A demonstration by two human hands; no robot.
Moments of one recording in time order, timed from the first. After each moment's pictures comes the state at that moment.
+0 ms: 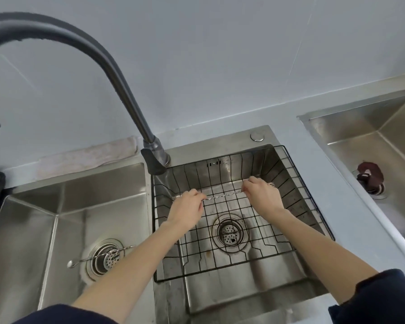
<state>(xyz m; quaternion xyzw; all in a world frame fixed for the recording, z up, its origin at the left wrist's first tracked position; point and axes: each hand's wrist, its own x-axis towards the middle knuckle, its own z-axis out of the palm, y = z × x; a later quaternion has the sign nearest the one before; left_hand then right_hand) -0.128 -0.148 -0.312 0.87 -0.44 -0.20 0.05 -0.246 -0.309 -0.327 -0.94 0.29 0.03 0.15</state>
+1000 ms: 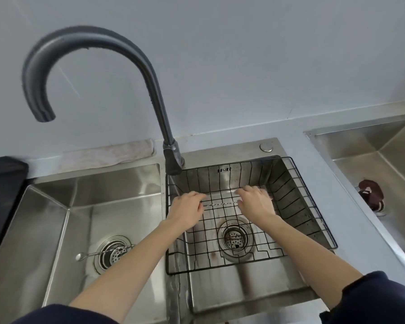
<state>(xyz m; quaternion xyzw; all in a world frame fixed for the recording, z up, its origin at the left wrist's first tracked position) -0.122 -0.117 -0.286 0.88 -0.42 -0.20 0.07 -0.228 -0.268 -0.305 -0.95 0.26 0.08 0.11</state>
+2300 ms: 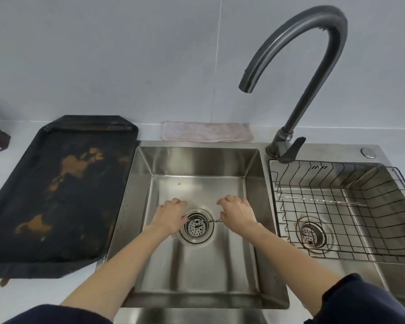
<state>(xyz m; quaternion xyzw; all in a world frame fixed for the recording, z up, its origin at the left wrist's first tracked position) -0.008 0.163 -0.317 0.92 -0.29 -0.27 0.03 -0.091 -0.001 -0.320 -0.97 0.12 0.17 0.12</state>
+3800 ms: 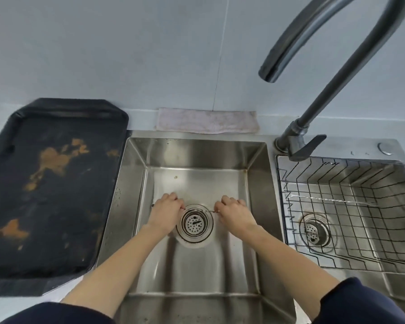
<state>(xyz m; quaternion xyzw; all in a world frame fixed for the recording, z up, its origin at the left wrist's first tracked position) 0.015 0.157 -0.345 0.92 -0.31 -0.25 0.05 -0.076 -0.003 -0.349 -0.97 0.09 0.20 0.10</state>
